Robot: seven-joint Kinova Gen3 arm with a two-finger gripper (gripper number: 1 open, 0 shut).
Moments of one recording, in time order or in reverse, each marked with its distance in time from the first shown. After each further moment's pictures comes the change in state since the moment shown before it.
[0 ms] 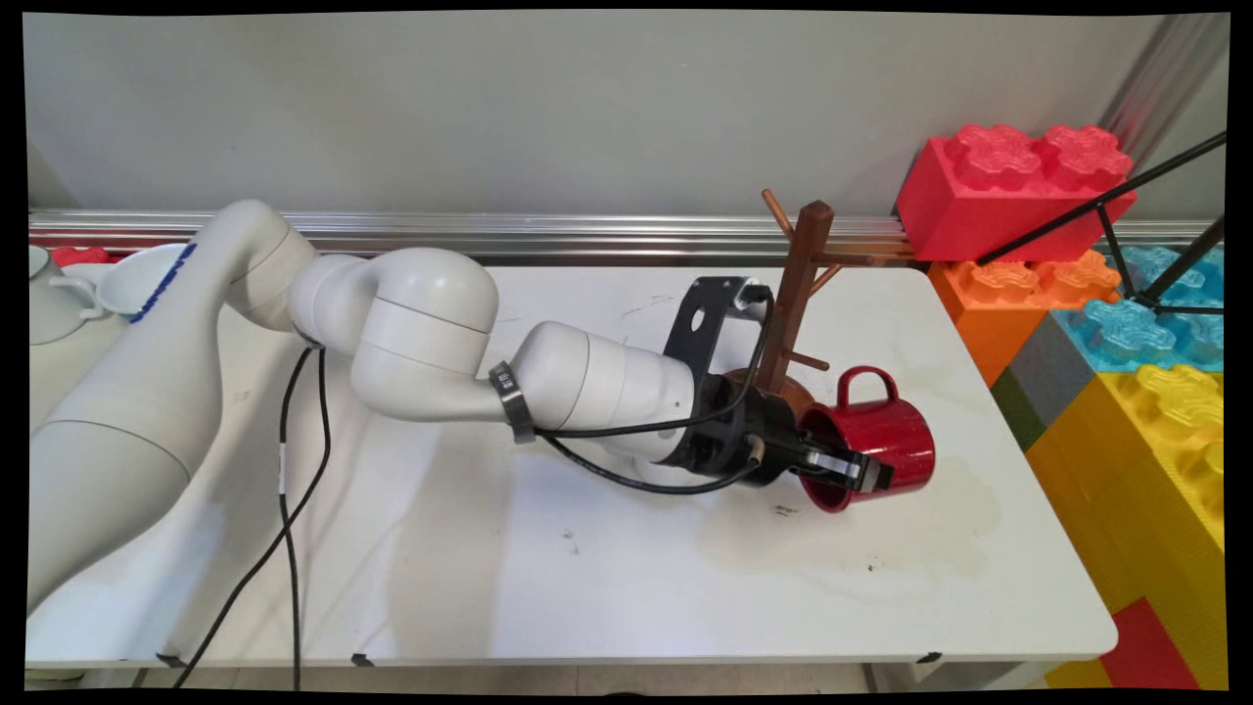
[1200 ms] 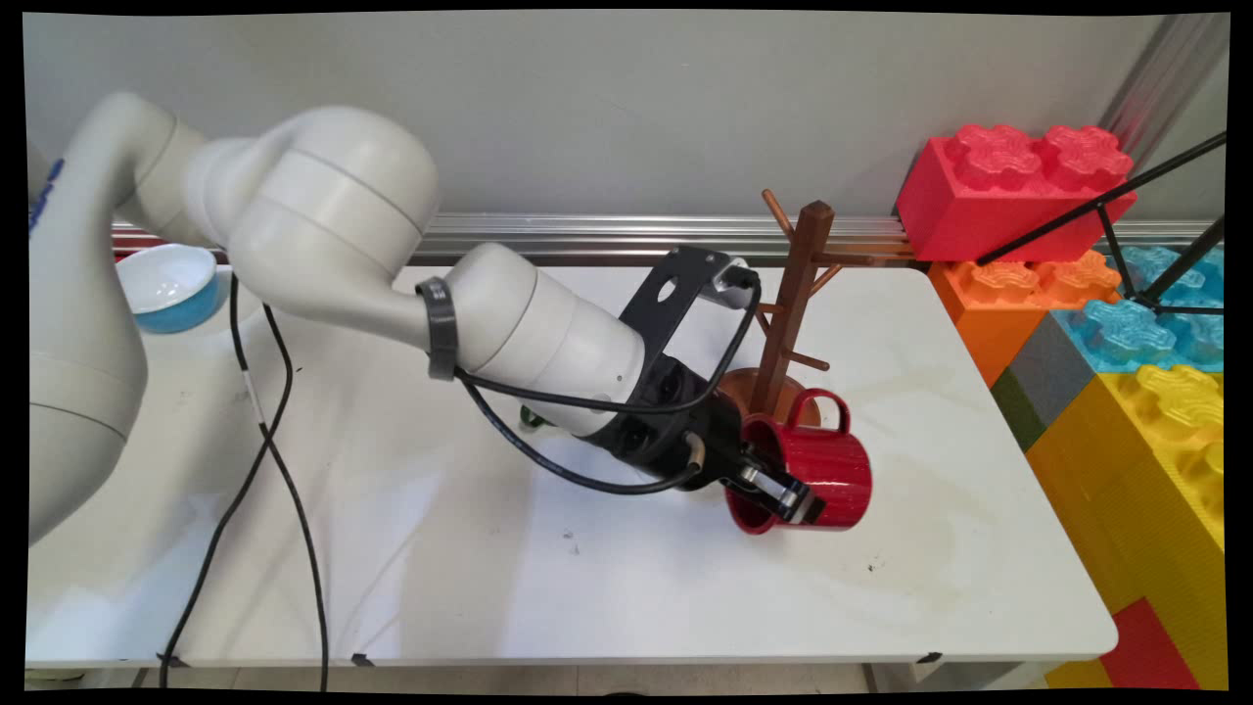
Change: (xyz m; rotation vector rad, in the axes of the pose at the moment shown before) arm 0.025 0.041 -0.063 0.102 -0.241 0.117
